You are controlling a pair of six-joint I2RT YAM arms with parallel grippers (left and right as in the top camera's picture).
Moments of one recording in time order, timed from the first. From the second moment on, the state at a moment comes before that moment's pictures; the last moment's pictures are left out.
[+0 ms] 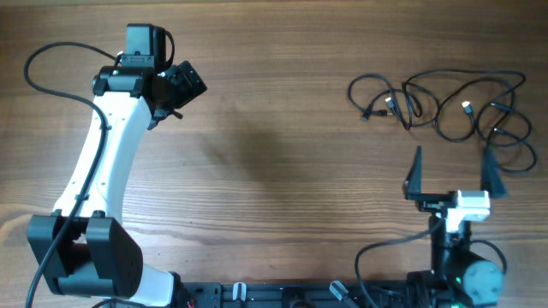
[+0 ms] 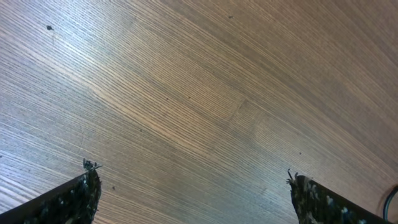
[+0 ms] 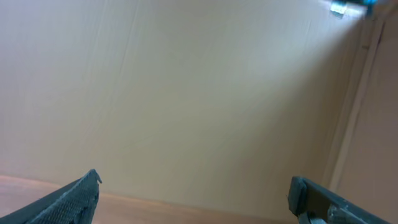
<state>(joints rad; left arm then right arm) -0.06 1.67 1.43 -0.90 -0.03 -0.65 0.10 0.01 0.11 0.25 0.11 -0.24</state>
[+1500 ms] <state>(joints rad) -0.06 1.67 1.43 -0.90 -0.03 -0.65 0.03 0.01 0.01 0.01 0.03 -0.03</state>
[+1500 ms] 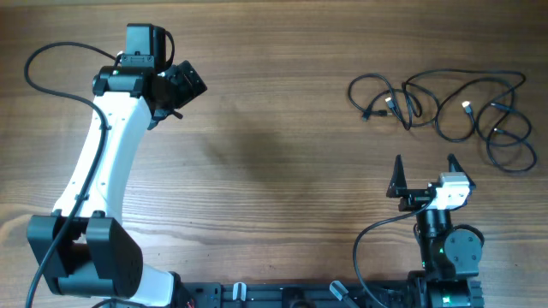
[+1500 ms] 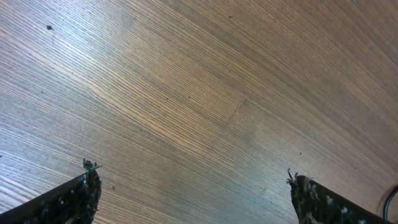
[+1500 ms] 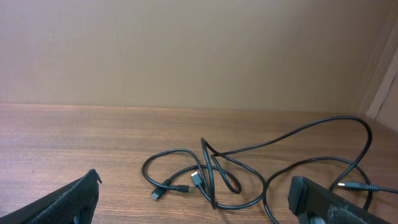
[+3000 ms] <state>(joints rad) -0.07 1.27 0.27 0.31 -0.10 -0.61 0.03 0.01 0.01 0.01 0.03 -0.04</state>
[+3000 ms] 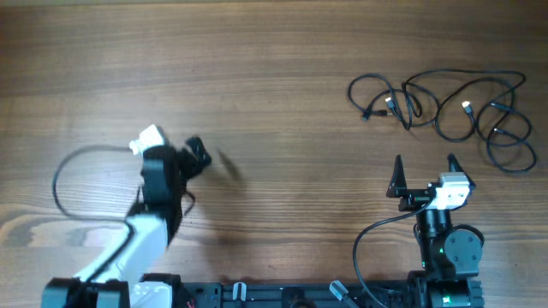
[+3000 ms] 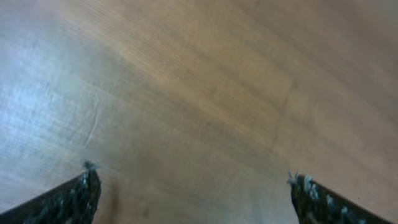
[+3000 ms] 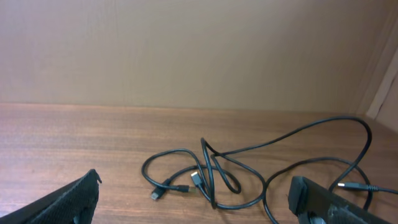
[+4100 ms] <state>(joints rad) -0.07 0.12 0.01 -0.07 -0.04 -0.29 0.03 0.01 0.01 0.01 0.03 -0.04</state>
